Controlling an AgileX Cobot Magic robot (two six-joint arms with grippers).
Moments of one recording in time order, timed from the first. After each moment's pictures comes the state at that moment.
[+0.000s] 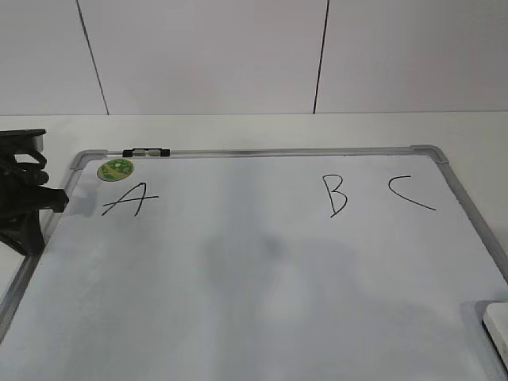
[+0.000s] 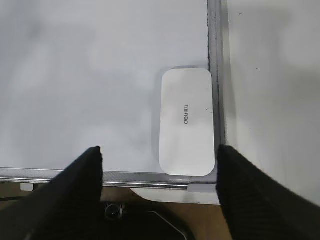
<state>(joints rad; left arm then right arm) -0.09 1.89 -1.15 -0.11 0.86 0.01 0.09 0.30 -0.64 0.08 1.26 0.07</state>
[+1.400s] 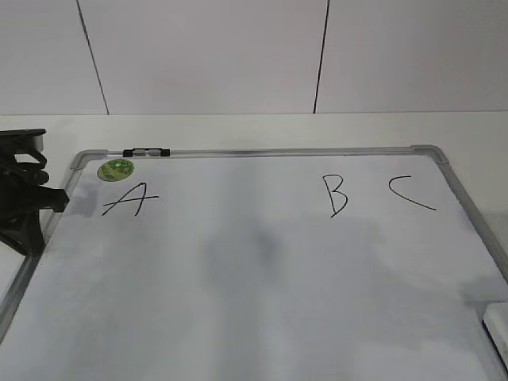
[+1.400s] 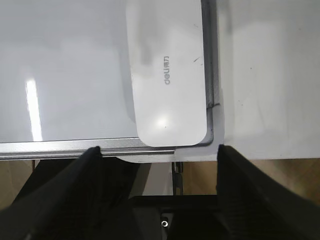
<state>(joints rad) -0.09 1.89 -1.15 -0.11 0.86 0.01 0.09 0.80 -0.66 0.05 1.25 0.12</state>
